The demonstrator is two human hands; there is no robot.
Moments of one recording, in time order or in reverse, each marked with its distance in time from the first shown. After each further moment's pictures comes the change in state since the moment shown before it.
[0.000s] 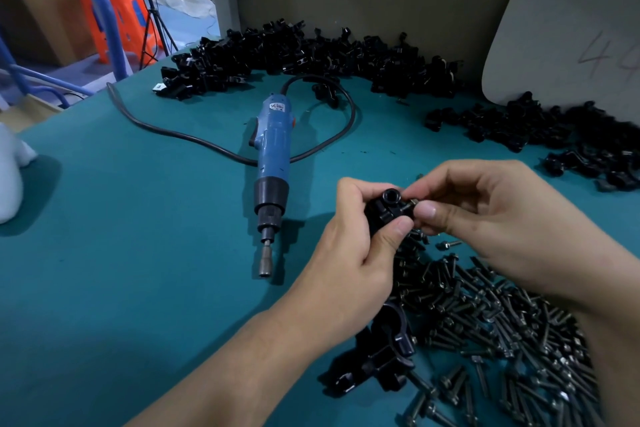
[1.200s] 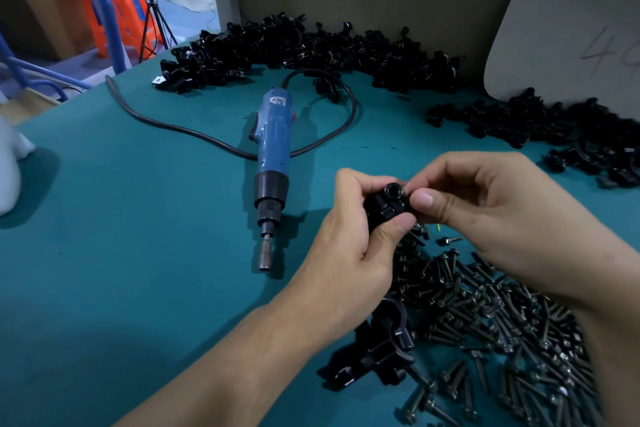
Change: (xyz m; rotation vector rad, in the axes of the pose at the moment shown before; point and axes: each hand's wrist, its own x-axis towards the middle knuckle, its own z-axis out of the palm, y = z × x) left_hand 0.001 0.003 0.001 -0.007 0.032 0.029; right_hand 0.002 0.000 0.001 -0.103 0.018 -0.044
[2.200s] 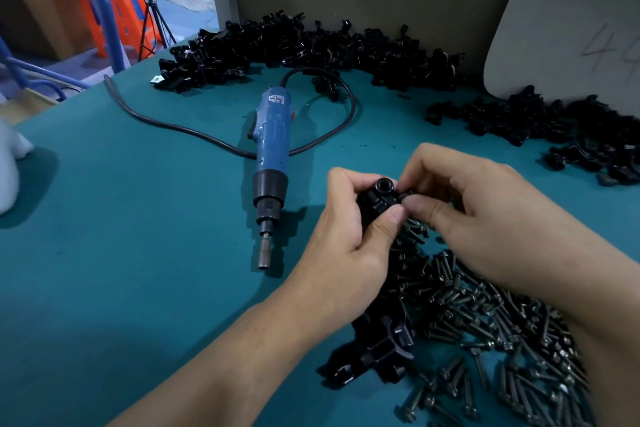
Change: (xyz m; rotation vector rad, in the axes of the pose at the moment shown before) left_hand 0.001 -0.004 0.000 -0.055 0.025 -0.064; right_hand 0.001 -0.011 0.009 -0.285 0.006 0.008
